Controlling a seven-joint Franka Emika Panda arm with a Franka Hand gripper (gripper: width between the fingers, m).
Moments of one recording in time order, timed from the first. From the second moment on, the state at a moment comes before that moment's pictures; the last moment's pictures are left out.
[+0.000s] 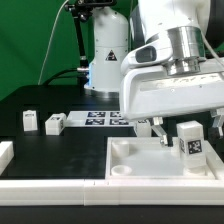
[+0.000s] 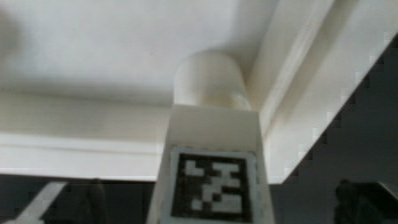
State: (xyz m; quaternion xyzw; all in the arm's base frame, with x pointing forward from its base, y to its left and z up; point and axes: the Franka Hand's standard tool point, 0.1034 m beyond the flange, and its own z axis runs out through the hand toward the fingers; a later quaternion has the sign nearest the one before) arm 0.622 0.109 0.073 -0.98 -0.09 -0.18 0.05
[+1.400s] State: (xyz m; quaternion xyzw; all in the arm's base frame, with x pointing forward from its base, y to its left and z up) arm 0.641 0.102 0.080 -1.00 -0.06 -0.02 0.08
